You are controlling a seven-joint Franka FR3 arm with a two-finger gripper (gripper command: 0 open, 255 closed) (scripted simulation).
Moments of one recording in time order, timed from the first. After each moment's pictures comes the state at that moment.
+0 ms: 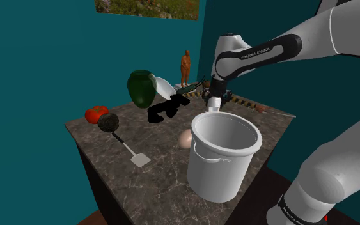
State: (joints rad) arm -0.14 -0.28 0.00 -2.33 -0.13 2.17 0.83
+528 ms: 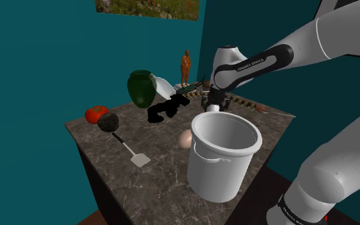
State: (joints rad) arm -0.14 -0.23 0.00 -2.40 -0.14 2.28 0.84
